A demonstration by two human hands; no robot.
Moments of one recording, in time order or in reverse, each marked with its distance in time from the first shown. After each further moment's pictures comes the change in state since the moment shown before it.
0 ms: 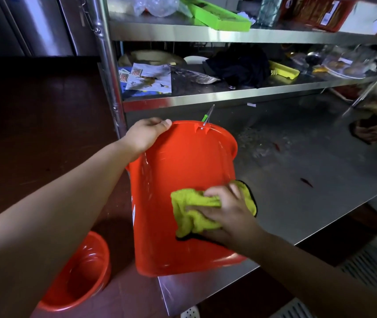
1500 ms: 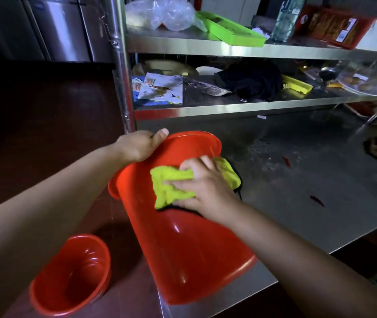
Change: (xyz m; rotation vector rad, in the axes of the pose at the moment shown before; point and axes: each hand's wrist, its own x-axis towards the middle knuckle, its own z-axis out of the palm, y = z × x) left_hand -0.017 0.022 -0.029 0.771 -0.021 -0.086; right_hand 0.099 0.010 0.011 -0.063 -0.003 -0.087
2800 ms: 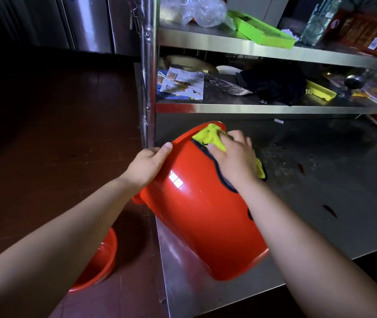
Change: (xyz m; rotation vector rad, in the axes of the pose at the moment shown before) left_hand -0.043 -0.050 0.057 -0.903 0.064 0.001; right_hand 0.039 0.037 0.006 -0.086 0.031 0.619
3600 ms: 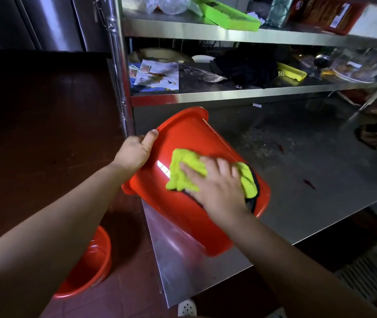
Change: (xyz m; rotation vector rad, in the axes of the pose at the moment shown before) left_hand 0.015 0.011 0.022 0.227 0.178 0.004; right_hand -0.112 0.000 -0.005 -0.351 0.065 -0.291
